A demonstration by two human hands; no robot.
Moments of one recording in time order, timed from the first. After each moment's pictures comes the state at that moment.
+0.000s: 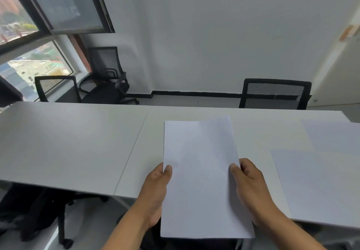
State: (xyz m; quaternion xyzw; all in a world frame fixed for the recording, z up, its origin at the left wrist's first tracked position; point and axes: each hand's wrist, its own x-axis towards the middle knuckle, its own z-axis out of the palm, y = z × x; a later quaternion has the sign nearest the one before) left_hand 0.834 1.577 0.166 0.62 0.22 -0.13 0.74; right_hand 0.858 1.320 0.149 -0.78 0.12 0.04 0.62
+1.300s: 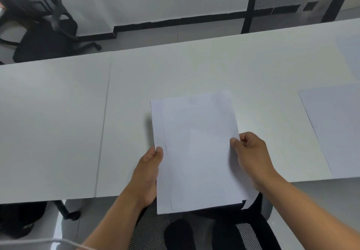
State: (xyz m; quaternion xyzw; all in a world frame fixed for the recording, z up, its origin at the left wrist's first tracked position) left_hand 0.948 1.646 -0.011 0.55 0.31 -0.28 0.73; right_hand 0.951 1.356 -0.034 -0.76 0.31 0.10 0.56
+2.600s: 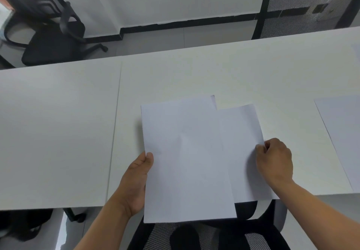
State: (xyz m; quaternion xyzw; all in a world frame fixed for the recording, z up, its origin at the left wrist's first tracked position) left_hand 0.963 1.709 -0.009 0.54 0.31 -0.26 0.73; right_hand 0.974 1.337 -0.062 -0.90 0.32 0.04 0.28
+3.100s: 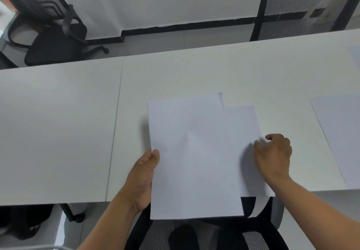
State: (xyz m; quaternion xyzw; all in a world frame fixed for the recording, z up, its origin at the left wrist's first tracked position) left_hand 0.958 1.687 0.002 0.53 0.30 -0.26 0.75; right_hand 0.970 1.342 -0.047 -0.89 0.33 0.02 0.32
